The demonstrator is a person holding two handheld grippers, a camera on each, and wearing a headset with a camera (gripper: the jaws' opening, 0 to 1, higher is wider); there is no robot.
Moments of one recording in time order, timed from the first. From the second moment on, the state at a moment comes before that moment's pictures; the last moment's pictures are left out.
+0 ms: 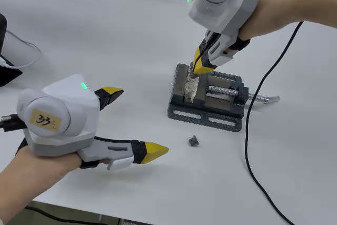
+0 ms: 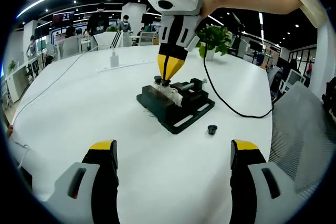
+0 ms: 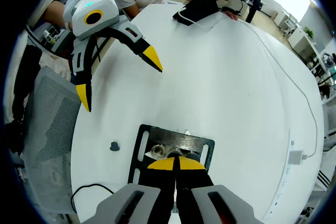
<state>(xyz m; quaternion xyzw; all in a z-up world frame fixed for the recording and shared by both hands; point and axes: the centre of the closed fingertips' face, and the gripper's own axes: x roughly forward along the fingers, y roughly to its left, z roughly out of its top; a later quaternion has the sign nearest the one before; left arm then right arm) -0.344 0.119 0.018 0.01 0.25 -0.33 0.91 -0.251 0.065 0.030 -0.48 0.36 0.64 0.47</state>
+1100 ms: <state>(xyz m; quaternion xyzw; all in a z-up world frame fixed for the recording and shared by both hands) -0.342 0.119 0.018 0.02 0.25 -0.33 0.91 -0.254 0.064 0.032 -0.49 0.35 0.66 0.46</state>
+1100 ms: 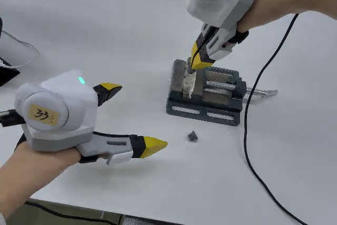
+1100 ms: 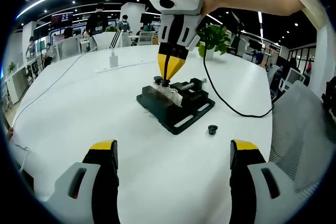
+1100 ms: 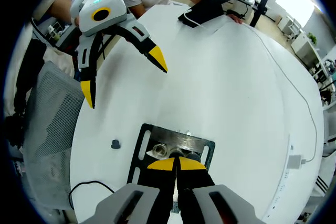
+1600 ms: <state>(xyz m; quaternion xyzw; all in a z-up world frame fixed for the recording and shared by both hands) -0.339 0.116 0.016 0.01 0.25 -0.33 0.91 -0.256 0.064 0.030 -0.47 0.37 0.65 0.47</state>
